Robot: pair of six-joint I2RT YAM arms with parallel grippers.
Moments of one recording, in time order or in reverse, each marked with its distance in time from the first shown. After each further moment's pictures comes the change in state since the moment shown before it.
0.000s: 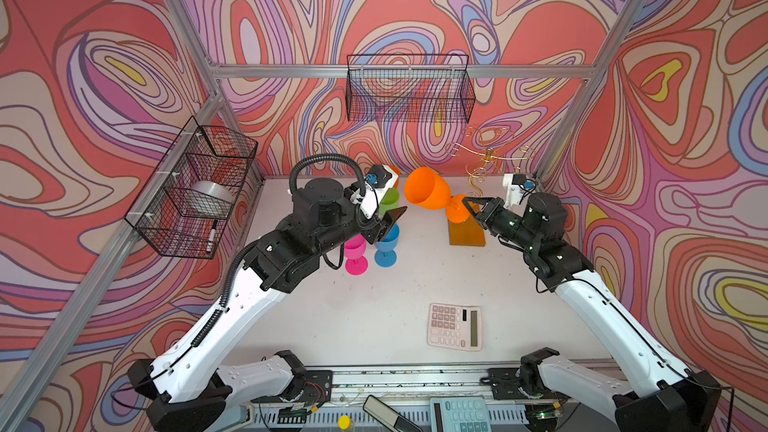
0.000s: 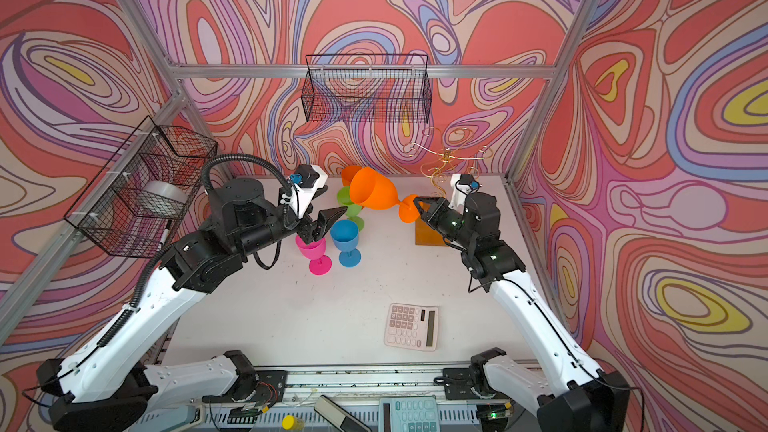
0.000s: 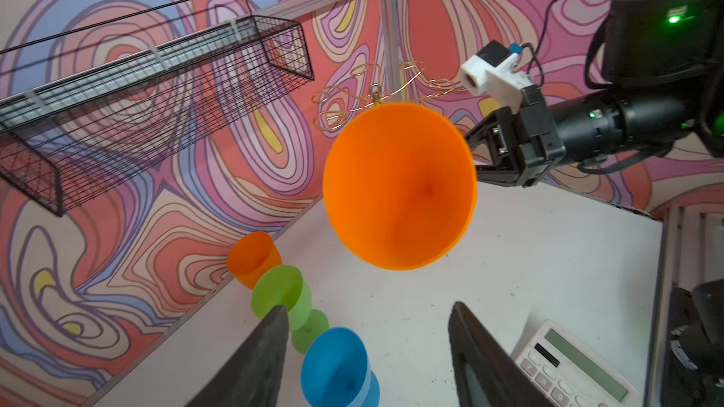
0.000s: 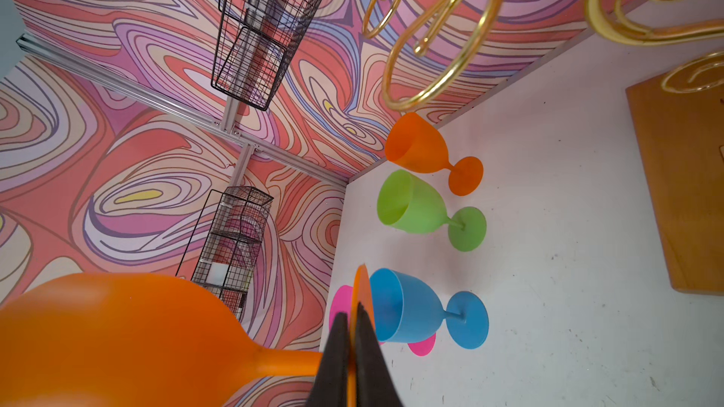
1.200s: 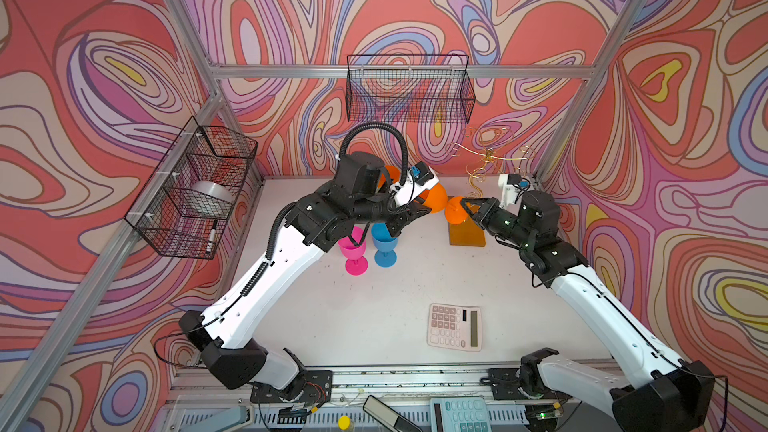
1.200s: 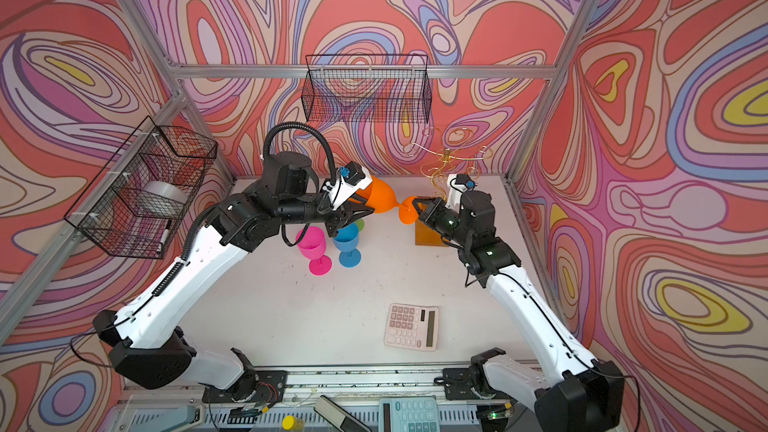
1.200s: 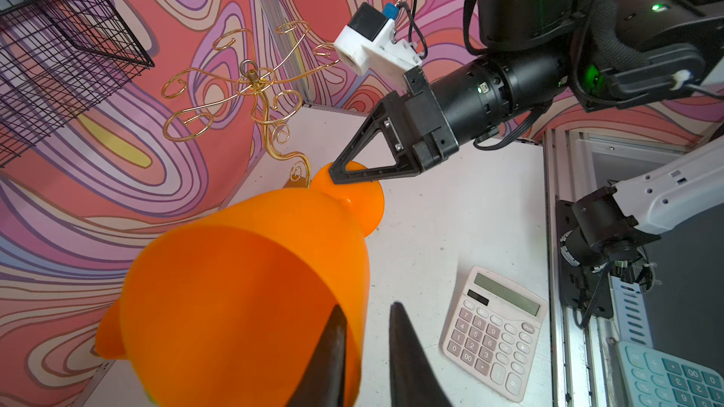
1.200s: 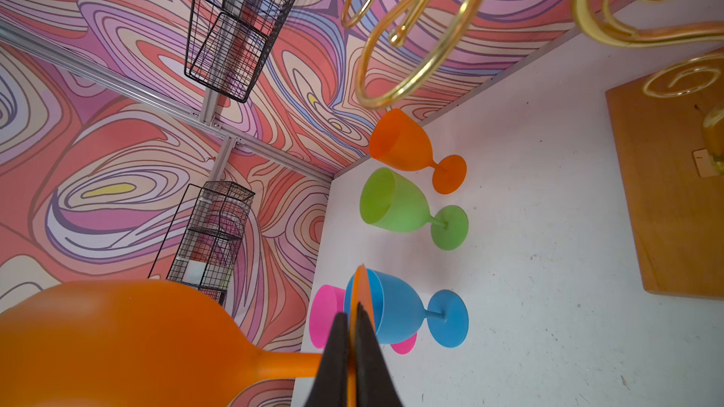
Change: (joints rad) left arm 0.001 0.279 0.270 -0.207 0.272 0.116; right arm 0.000 0.041 0.010 -0.016 0.007 -0.043
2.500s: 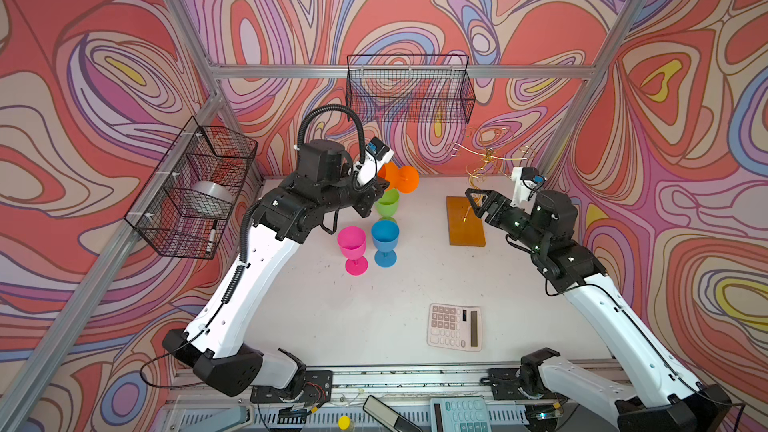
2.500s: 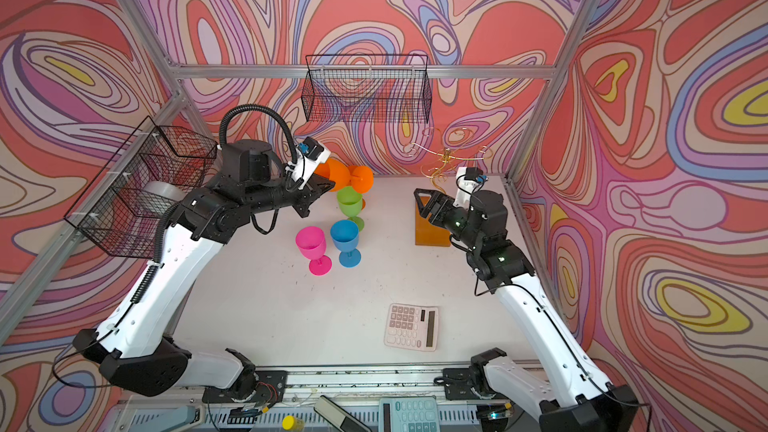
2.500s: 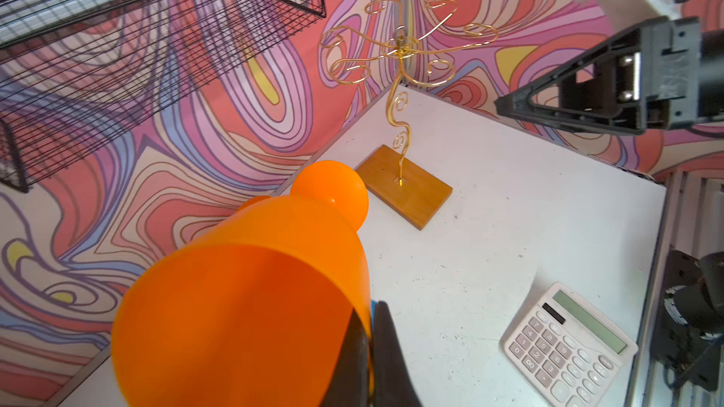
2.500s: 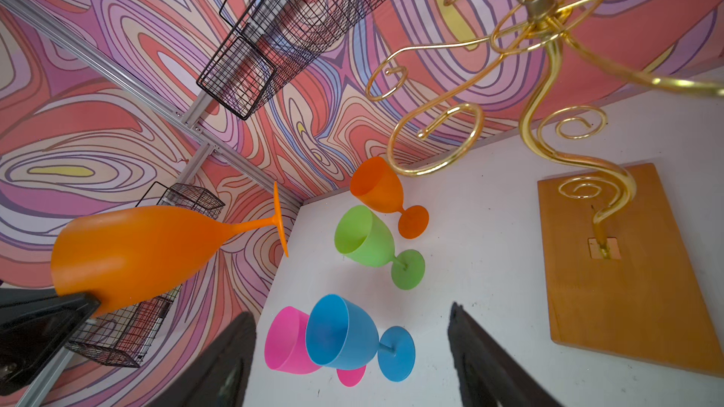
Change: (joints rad) left arm 0.230 -0.059 0.017 -0.052 -0.124 -0.089; right arm 0.001 -0.075 0.061 -0.097 0.126 -0.234
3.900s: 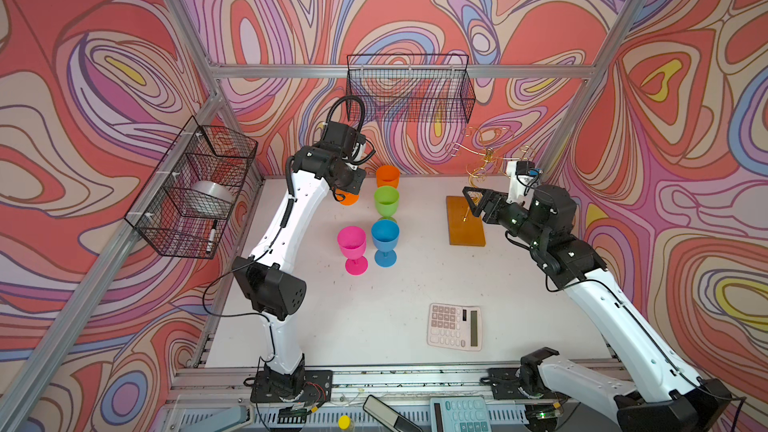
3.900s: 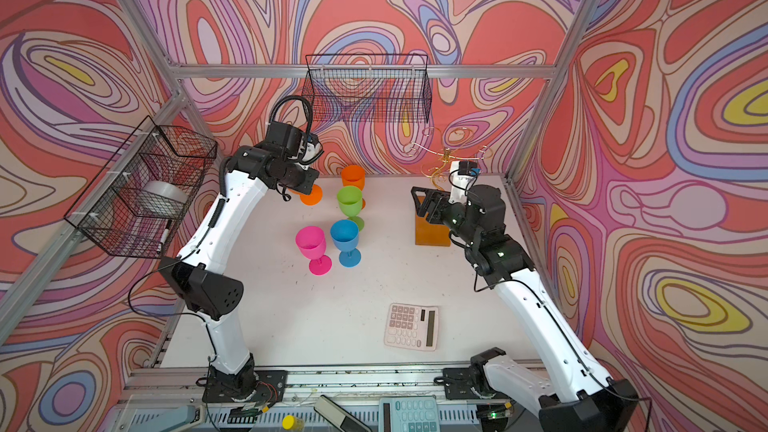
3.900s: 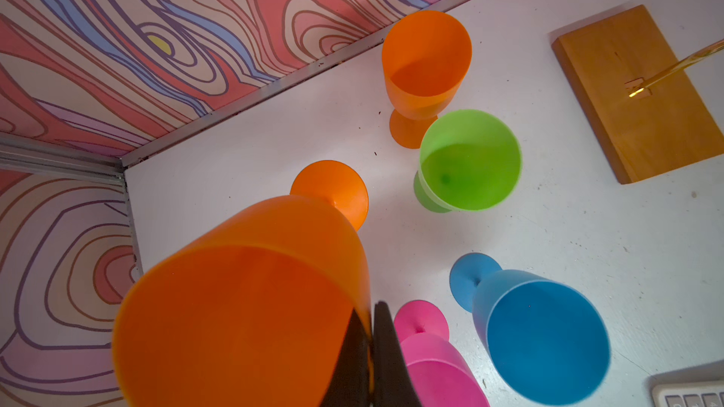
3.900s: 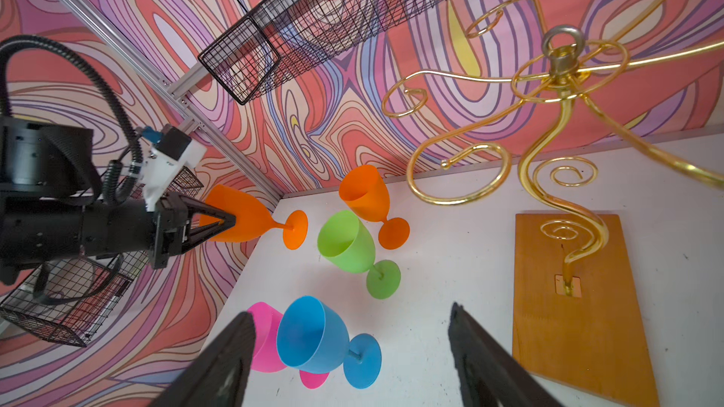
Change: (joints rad) left arm 0.151 0.535 0.432 -0.382 -0.354 -0.139; right arm 0.034 0.029 0.058 -0.037 0.028 -0.168
